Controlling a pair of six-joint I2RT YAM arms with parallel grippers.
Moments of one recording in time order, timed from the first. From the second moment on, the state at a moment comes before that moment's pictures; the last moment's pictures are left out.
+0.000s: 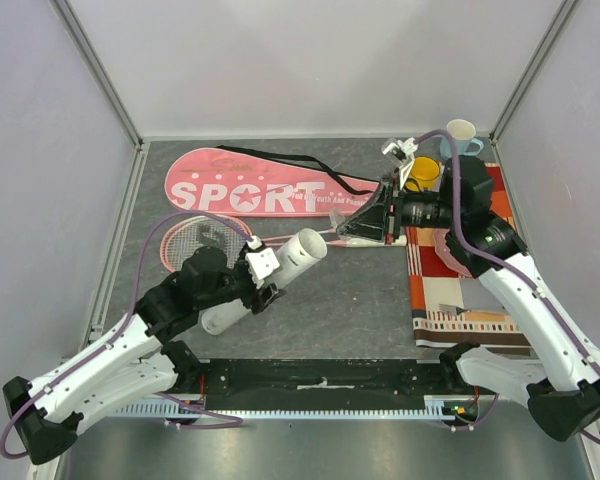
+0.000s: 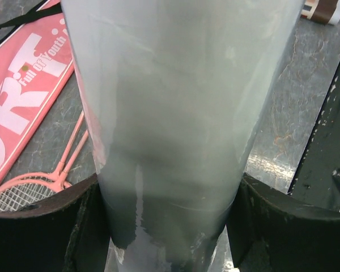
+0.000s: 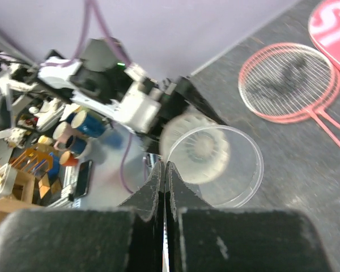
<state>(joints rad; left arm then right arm) -0.81 0.71 0.66 -0.37 0.18 0.24 0.46 1.08 1.18 -0.28 -0.92 0.46</state>
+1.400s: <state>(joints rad) -0.81 0.68 0.62 -0.32 0.22 0.32 0.60 1.20 1.28 -0.34 -0.99 0.55</state>
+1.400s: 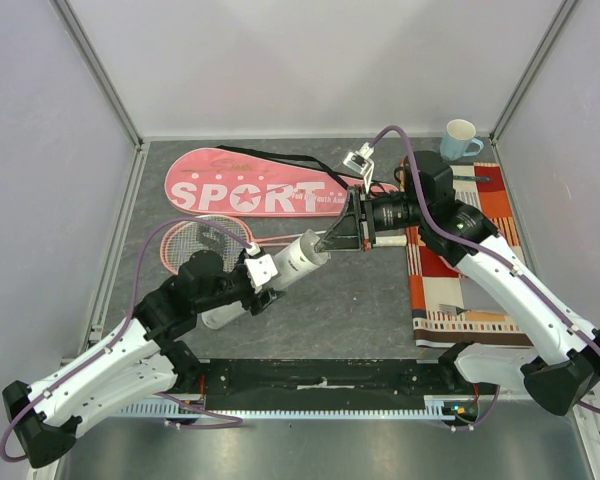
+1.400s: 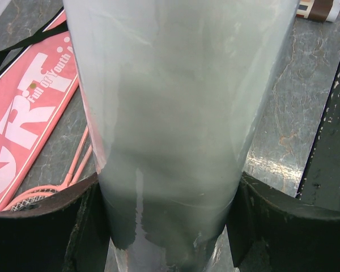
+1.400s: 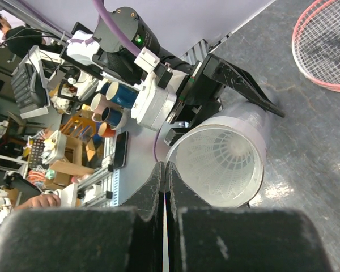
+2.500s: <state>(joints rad) -0.81 0.69 0.62 -0.31 0.22 0.32 0.65 1.20 1.34 -0.48 -0.88 0.43</state>
